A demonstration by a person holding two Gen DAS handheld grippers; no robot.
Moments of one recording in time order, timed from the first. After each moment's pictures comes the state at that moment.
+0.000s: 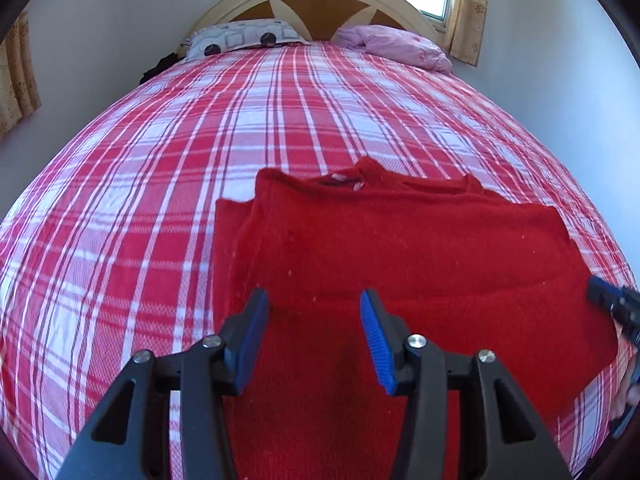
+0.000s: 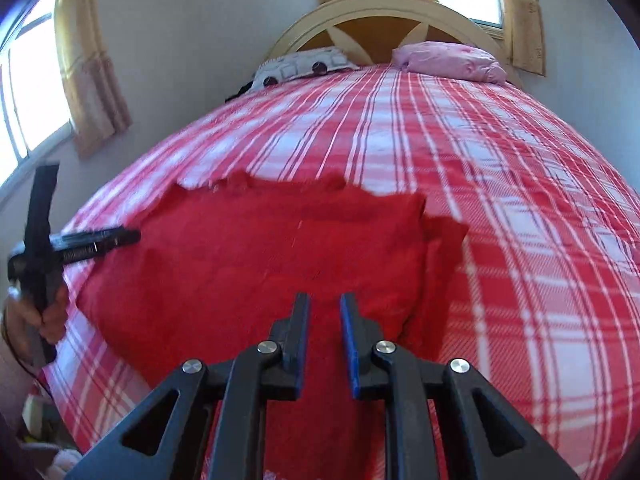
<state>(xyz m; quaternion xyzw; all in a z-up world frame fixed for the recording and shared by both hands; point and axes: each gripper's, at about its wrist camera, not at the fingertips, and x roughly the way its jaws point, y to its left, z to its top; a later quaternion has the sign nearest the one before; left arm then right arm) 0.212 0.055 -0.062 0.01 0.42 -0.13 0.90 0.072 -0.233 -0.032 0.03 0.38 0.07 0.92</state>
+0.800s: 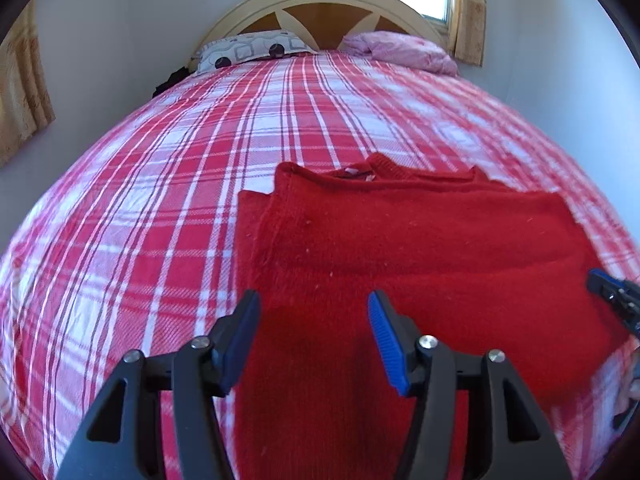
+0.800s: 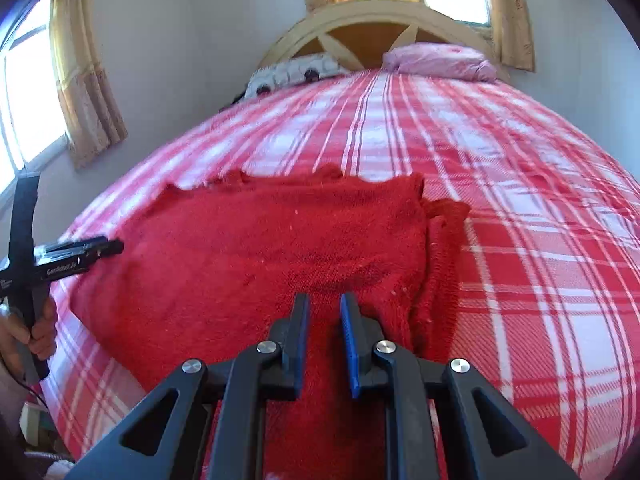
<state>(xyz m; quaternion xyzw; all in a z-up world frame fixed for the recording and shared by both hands) 0.186 0.070 -0.058 0.02 0.40 -0.11 0.91 0.057 -0.238 -0.044 0.06 0.34 0.06 0.94</state>
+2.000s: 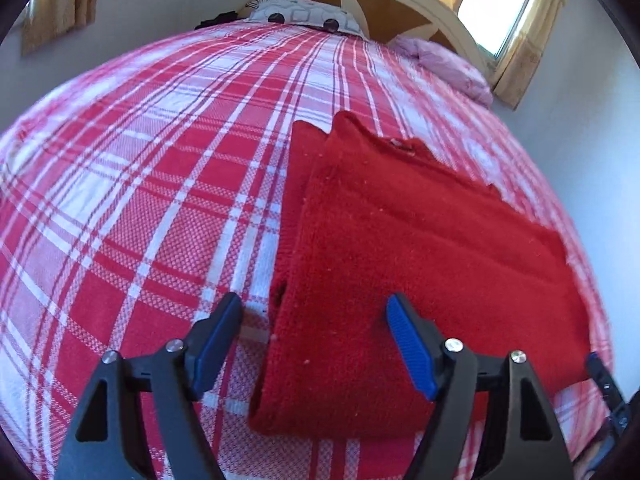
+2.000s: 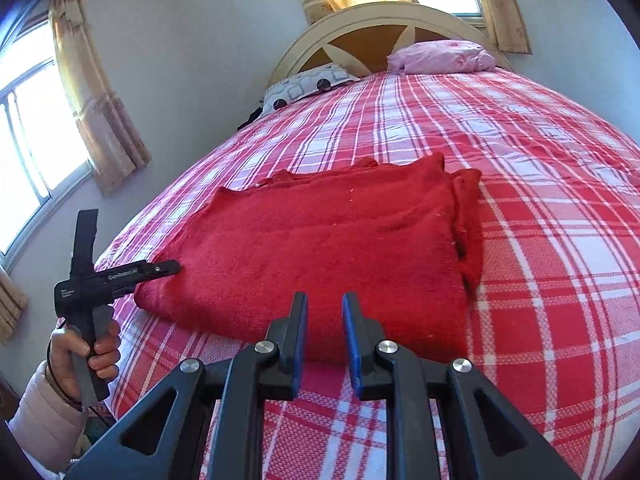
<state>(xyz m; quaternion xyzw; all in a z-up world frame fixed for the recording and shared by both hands) 0.166 0.103 -0.088 -0.10 0.45 -0.08 0.88 -0.003 -0.208 -0.036 0.12 0.34 0.09 0.93</state>
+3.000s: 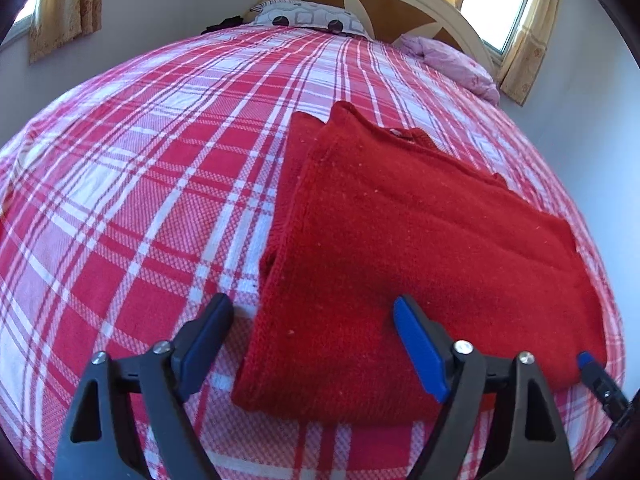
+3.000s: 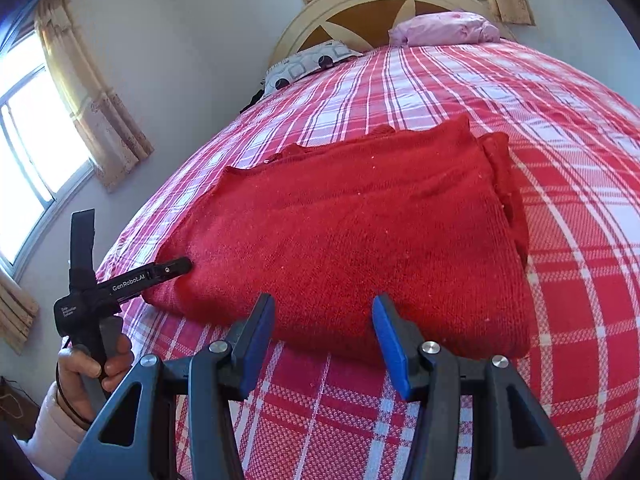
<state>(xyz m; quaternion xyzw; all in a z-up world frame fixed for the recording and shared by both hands) 0.153 0.099 -0.093 -0.10 0.44 -0.07 0.89 0.014 -0.192 -0.053 0.15 0.38 0.10 0.91</state>
